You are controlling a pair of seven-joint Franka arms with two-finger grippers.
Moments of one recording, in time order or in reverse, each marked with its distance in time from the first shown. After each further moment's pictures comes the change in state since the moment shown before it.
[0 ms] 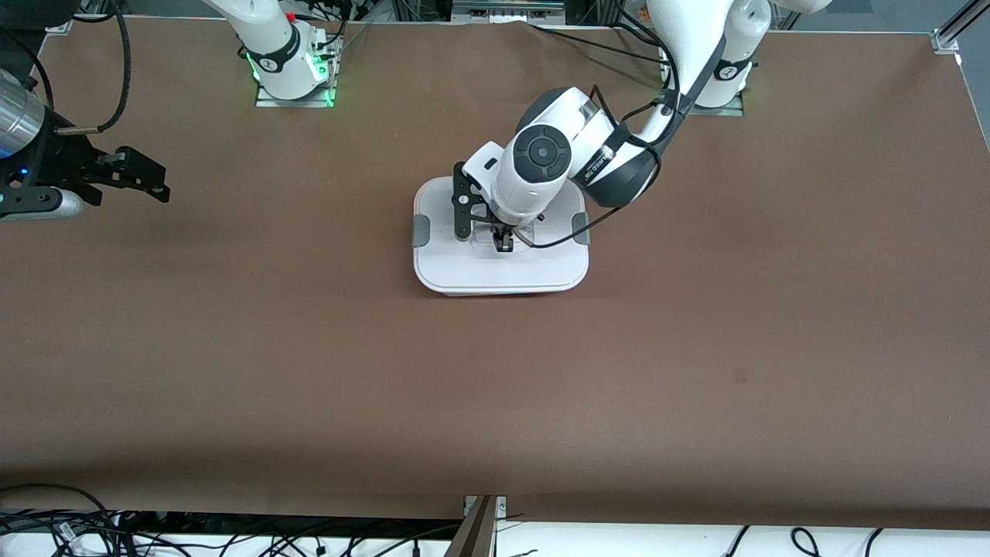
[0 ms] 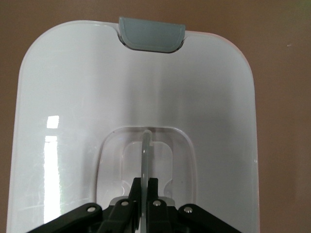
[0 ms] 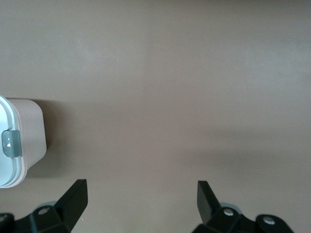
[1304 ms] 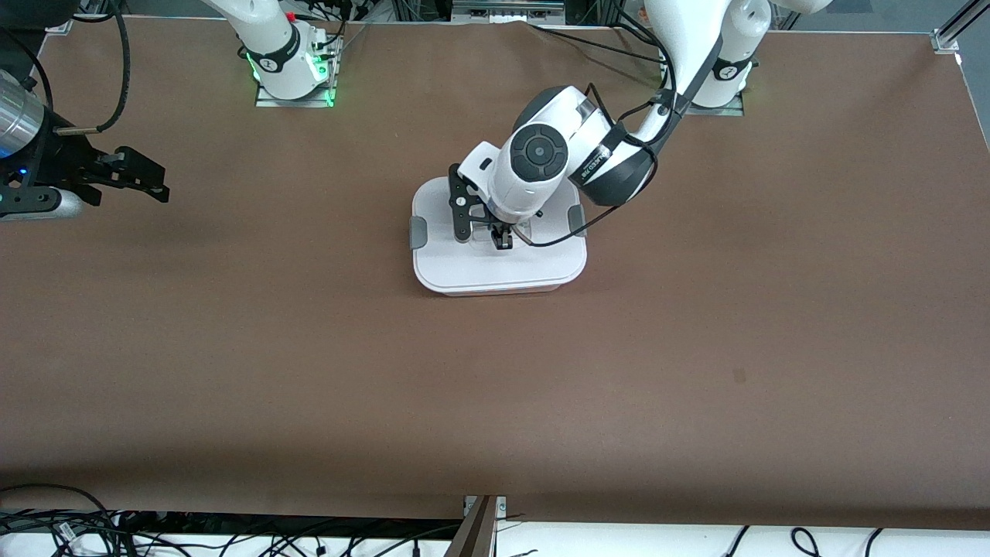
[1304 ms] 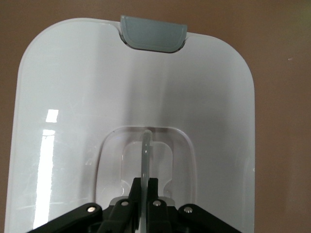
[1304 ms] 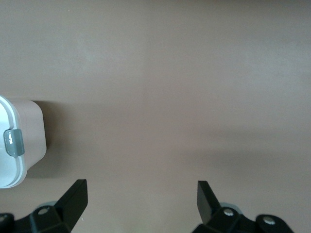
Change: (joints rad) left arm -0.007 0.002 -0.002 0.001 -0.010 -0.004 -0.073; right arm 0.000 0.000 0.000 0.001 0.000 0.000 0.000
